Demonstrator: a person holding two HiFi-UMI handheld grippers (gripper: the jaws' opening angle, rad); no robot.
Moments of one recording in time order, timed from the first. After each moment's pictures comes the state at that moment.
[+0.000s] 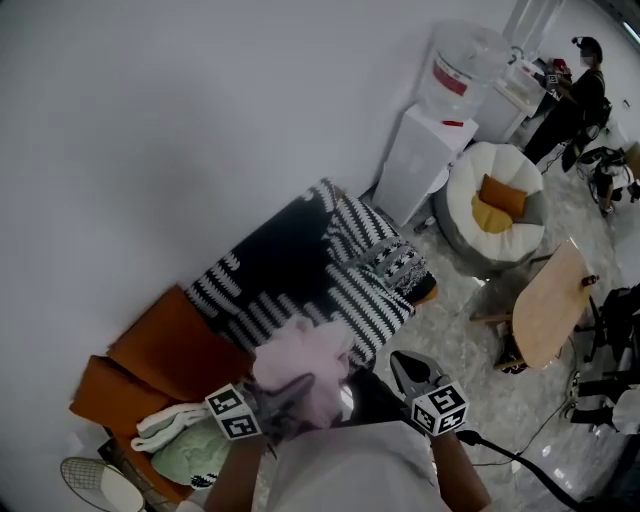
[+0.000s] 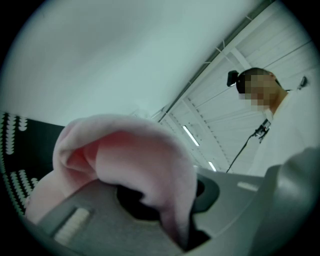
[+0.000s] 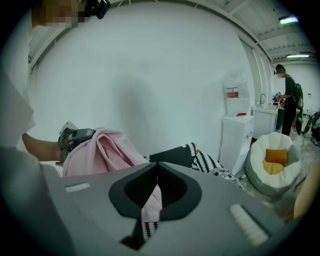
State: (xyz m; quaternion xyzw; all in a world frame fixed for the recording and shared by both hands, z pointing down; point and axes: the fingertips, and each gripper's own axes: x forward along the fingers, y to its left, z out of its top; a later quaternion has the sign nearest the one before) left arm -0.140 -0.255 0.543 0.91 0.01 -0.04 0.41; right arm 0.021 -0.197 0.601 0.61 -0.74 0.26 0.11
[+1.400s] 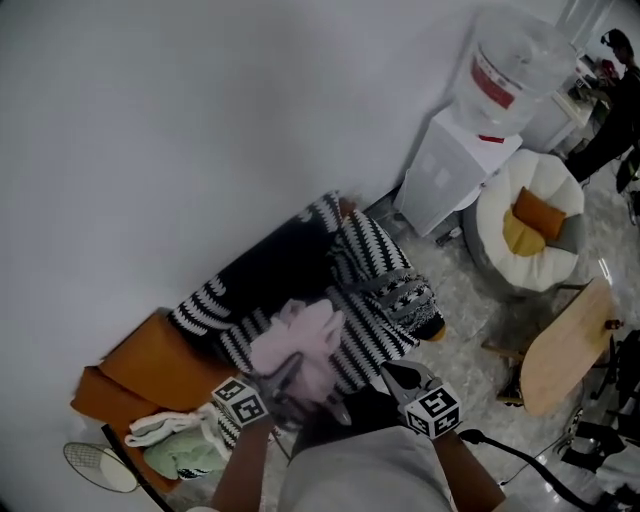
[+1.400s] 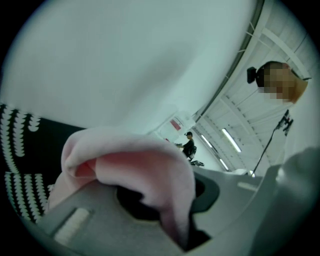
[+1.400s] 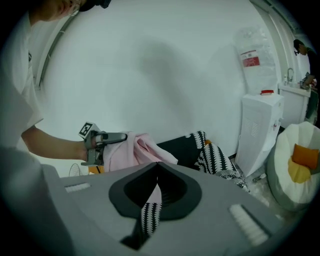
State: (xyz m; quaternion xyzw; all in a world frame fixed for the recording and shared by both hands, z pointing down) left arm 0.027 -0.451 0.690 0.88 -0.19 0.02 0.44; right arm 0.177 -0.354 0.697 0.48 -0.80 0.34 0.15
